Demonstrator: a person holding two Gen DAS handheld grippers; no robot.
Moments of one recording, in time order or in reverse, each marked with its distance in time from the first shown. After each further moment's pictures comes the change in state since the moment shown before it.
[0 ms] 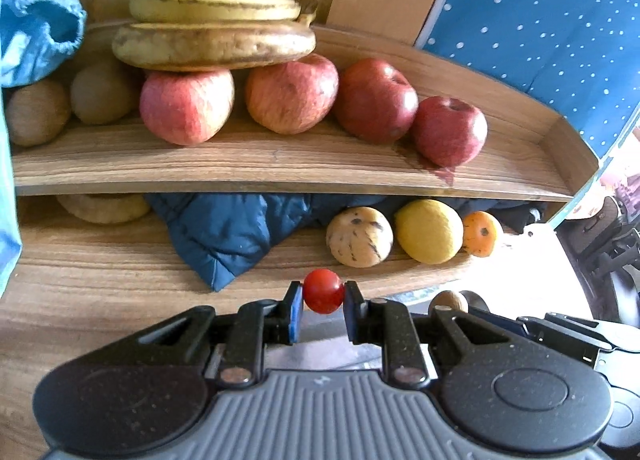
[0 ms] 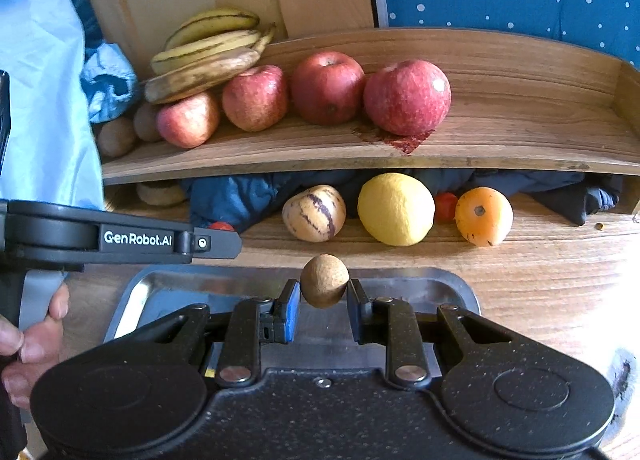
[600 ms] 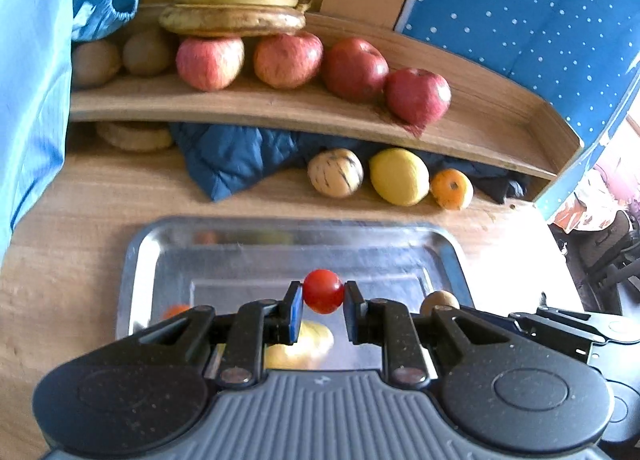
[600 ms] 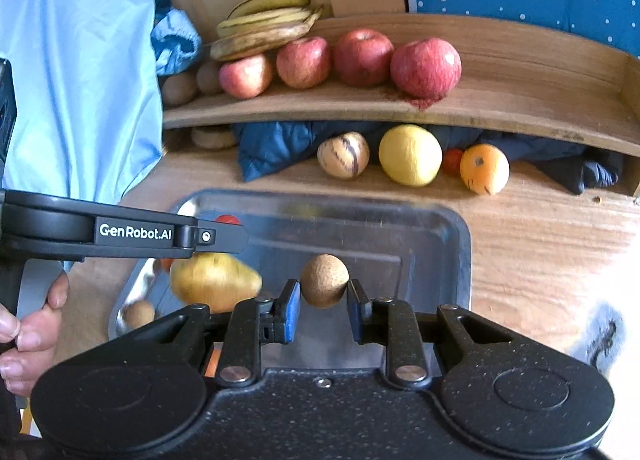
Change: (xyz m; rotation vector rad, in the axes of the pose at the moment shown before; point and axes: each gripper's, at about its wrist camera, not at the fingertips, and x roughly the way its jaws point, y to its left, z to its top) left arm -0.041 -0.049 -0.070 -0.071 -0.020 0.065; right arm -0.050 -0.017 -0.049 -0.109 0.049 0.125
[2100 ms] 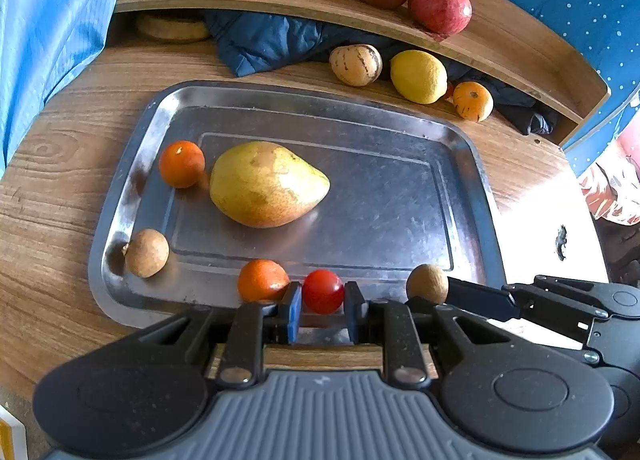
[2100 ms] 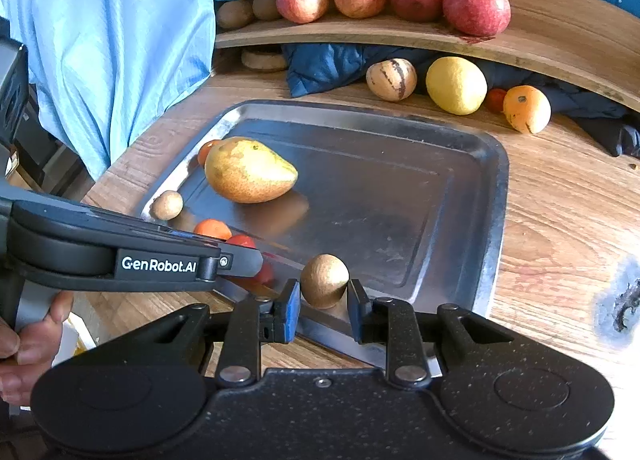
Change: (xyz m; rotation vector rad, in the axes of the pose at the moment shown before) left arm -0.001 -0.022 -0.073 -0.102 0.133 0.101; right arm 0.002 0.002 -0.046 -0.130 0.129 0.107
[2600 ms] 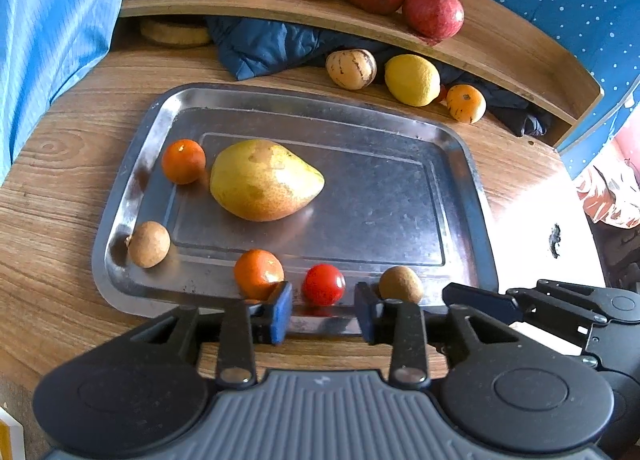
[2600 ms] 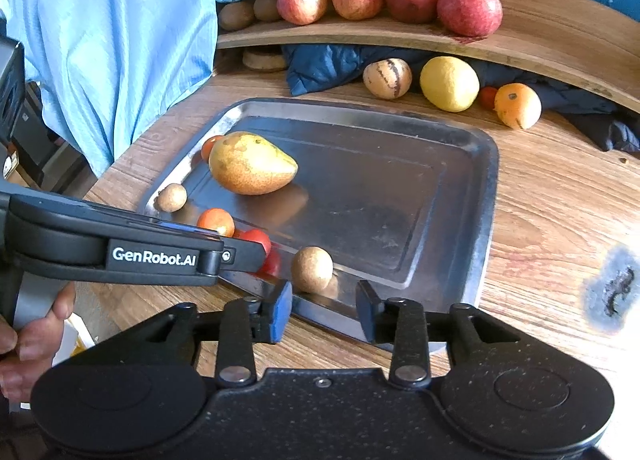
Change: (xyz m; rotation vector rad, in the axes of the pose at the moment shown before) left arm -0.012 -0.008 -0.007 -0.002 -0.026 0.004; right arm -0.015 -0.002 -0.011 -0.002 -0.014 -0.008
